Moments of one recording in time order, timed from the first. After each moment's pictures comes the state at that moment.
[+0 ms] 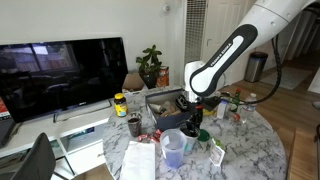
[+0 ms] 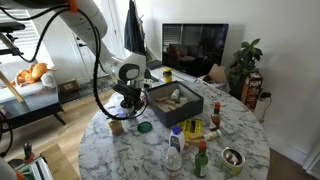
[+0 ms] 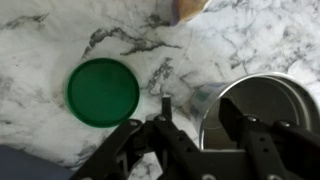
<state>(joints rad) 0.08 0.48 0.15 -2.13 0.18 2.44 -0.07</state>
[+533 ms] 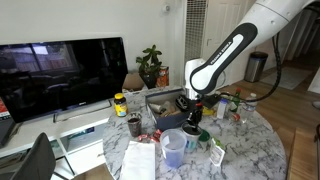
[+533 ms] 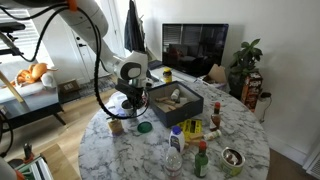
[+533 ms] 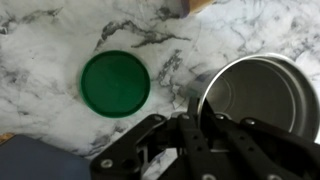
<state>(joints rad) 0.08 0.47 0.13 -2.12 0.17 2.44 -0.07</state>
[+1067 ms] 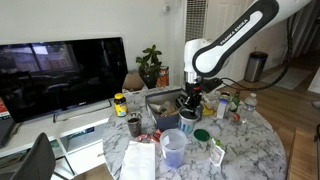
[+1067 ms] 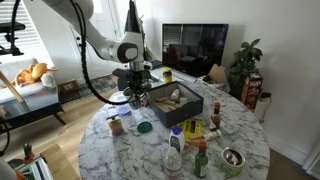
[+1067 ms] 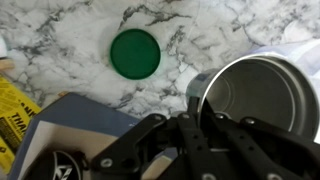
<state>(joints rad) 0.12 0.29 0.09 -2.12 0.05 2.36 0.12</state>
